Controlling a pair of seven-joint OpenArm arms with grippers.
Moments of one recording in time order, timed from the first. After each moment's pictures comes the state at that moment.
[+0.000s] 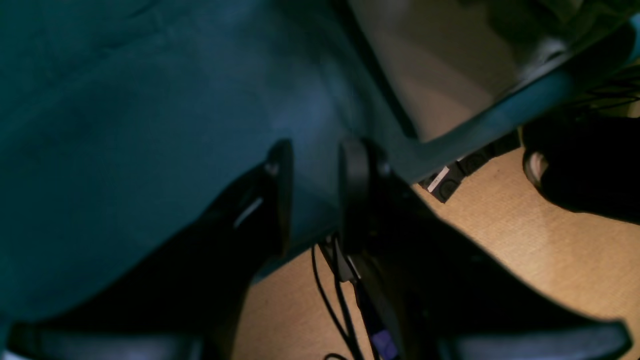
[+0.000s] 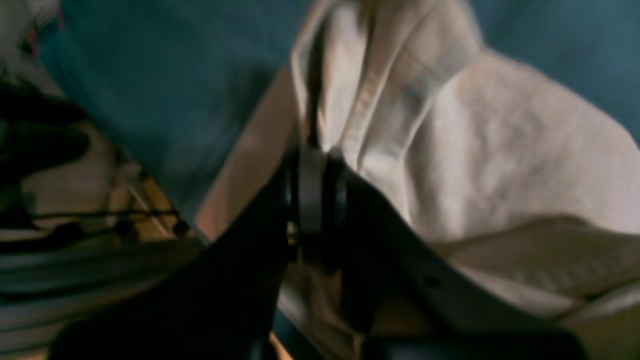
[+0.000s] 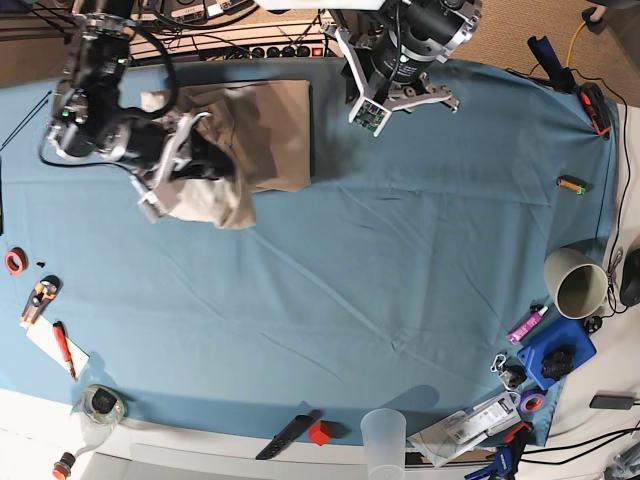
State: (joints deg) left arm 32.9 -2.6 27.2 132.8 7.1 -6.5 61.5; right arm -12.5 18.5 17.3 108.6 61.1 39.7 -79.2
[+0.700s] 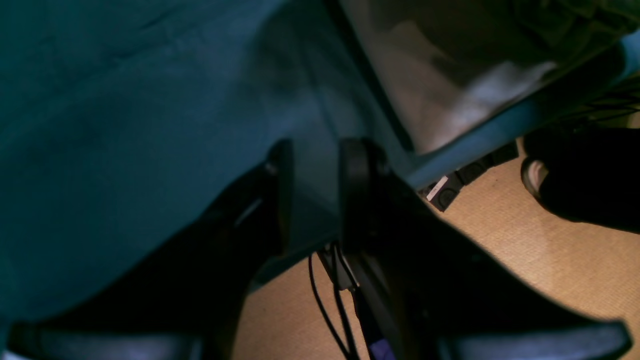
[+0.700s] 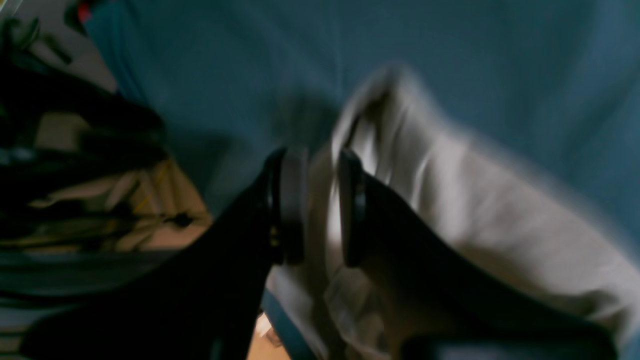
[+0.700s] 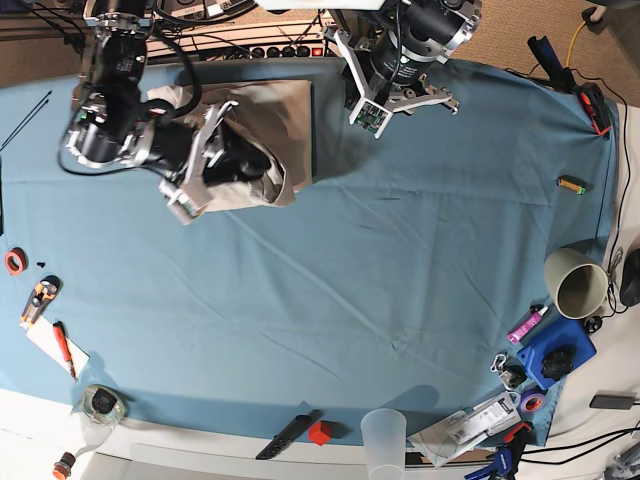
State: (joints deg) left arm 32.9 -2.6 27.2 132.8 7.0 -6.3 60.0; right arm -10.7 17.9 13.9 117.4 64.6 39.7 -79.1
